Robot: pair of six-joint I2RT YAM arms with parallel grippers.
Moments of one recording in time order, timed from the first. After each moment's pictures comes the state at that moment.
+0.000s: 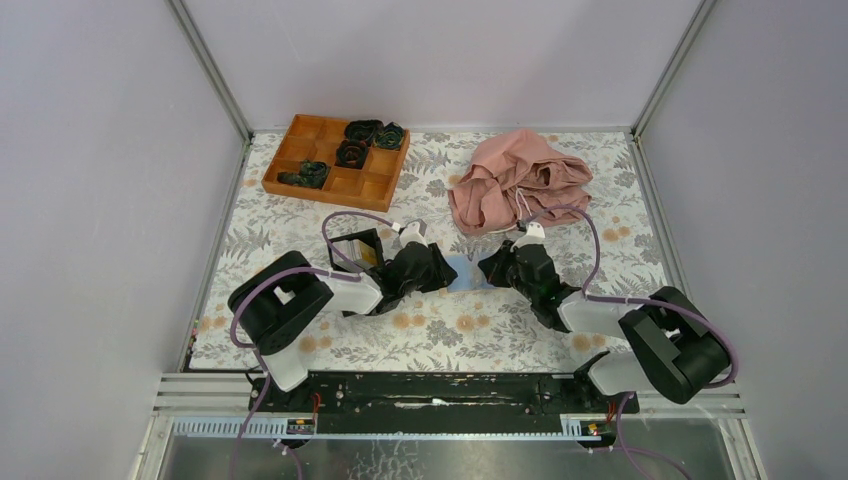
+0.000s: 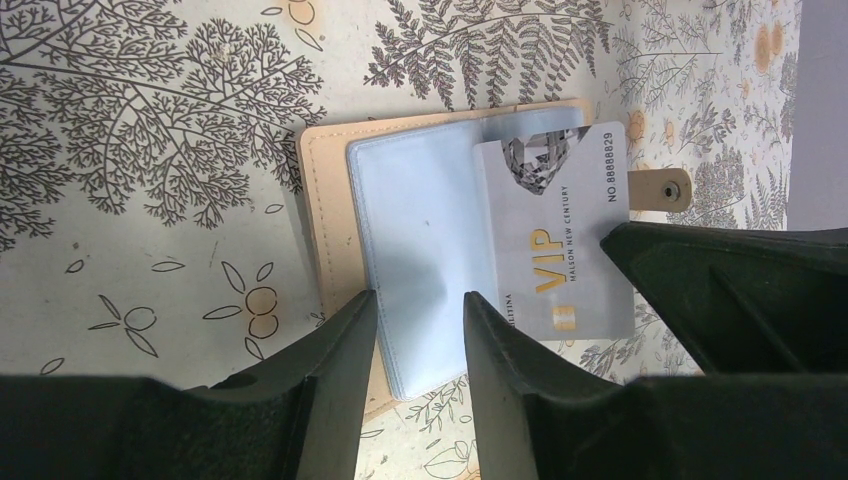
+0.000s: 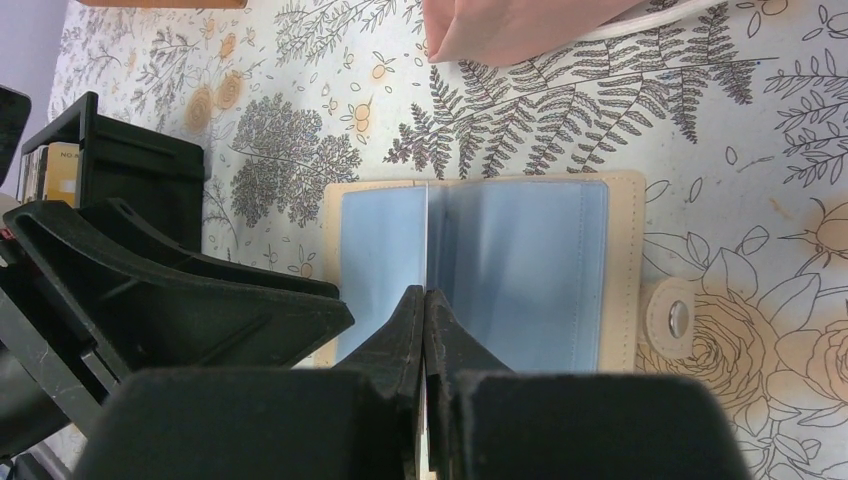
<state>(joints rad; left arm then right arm) -0.82 1.73 0.67 0.45 -0.12 -0.95 0.59 1.36 0.35 0.55 0.06 0.67</state>
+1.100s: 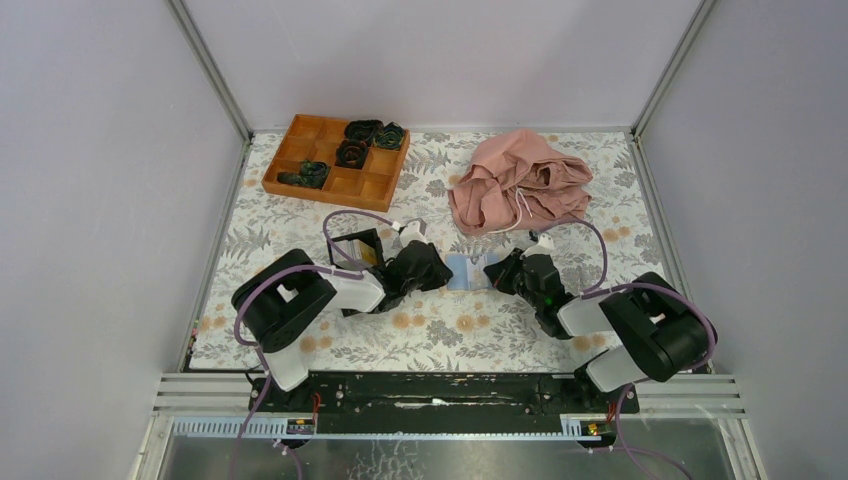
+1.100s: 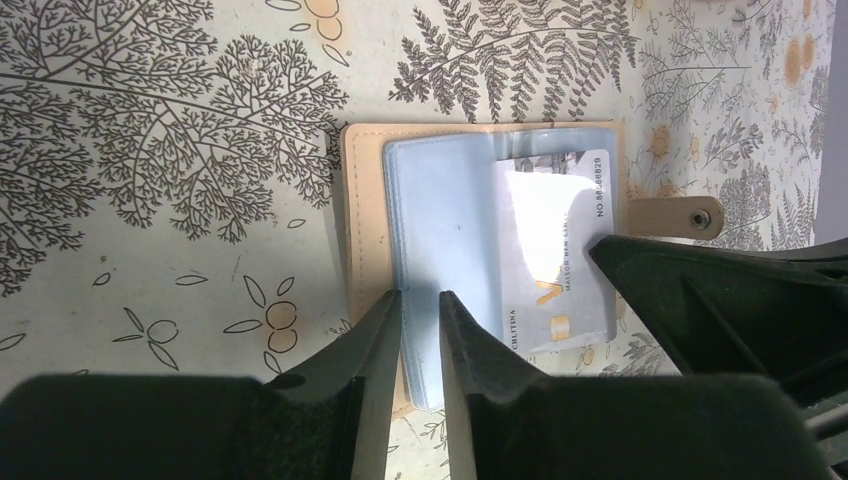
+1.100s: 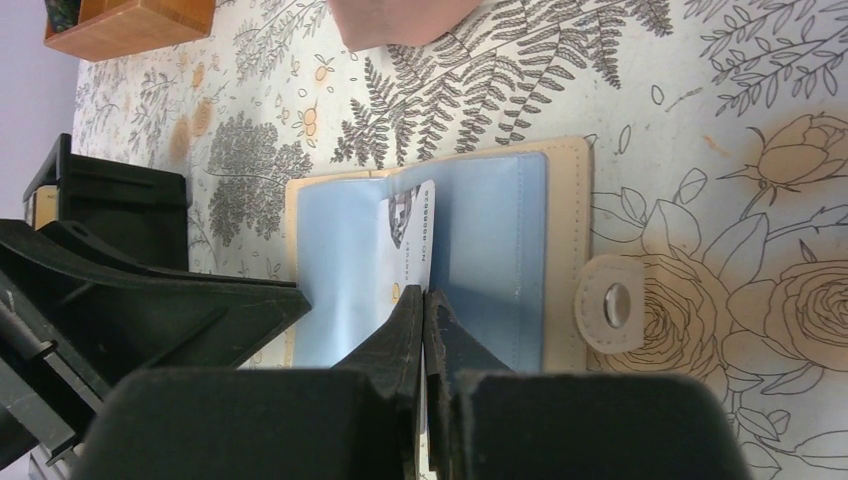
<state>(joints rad) -0.82 1.76 0.70 0.42 -0.15 -0.95 0.54 1.48 0.24 0.79 0.05 0.79</state>
